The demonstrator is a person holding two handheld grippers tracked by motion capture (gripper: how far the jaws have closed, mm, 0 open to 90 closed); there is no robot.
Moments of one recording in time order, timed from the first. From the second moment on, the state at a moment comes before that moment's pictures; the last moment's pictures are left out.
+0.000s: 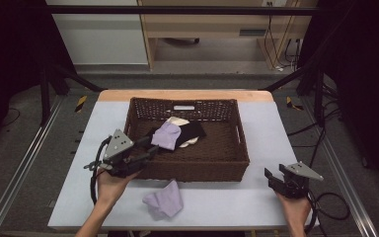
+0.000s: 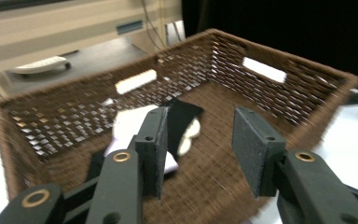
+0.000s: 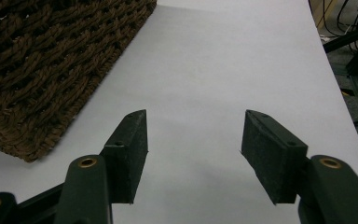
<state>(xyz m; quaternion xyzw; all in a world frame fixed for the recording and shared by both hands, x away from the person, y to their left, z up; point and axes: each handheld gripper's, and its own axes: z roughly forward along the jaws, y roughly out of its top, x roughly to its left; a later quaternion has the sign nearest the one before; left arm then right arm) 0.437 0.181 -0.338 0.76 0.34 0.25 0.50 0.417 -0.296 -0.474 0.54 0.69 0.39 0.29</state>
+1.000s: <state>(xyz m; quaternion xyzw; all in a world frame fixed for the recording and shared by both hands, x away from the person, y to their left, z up) 0.559 0.160 -0.368 0.75 0.39 0.30 0.44 0.420 -0.297 -0.475 0.54 0.69 0.39 0.29</state>
